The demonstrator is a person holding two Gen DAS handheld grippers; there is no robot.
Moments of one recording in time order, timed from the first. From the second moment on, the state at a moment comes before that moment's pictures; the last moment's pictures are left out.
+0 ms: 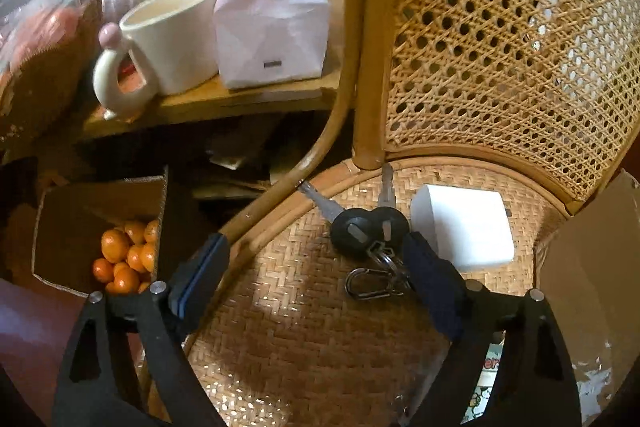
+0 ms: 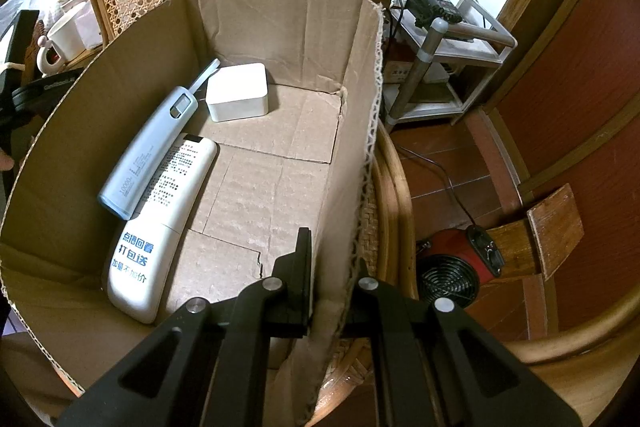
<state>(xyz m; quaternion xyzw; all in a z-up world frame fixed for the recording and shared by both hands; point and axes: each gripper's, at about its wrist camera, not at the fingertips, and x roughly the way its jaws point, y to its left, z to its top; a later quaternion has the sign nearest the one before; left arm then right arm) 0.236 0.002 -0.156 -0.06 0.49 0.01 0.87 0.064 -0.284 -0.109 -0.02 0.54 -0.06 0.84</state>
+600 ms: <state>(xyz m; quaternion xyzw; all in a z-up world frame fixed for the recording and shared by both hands) 0.227 -0.013 -0.155 -0.05 0.48 -0.05 0.87 0.063 -0.284 -0.110 -0.02 0.54 -0.06 0.84</state>
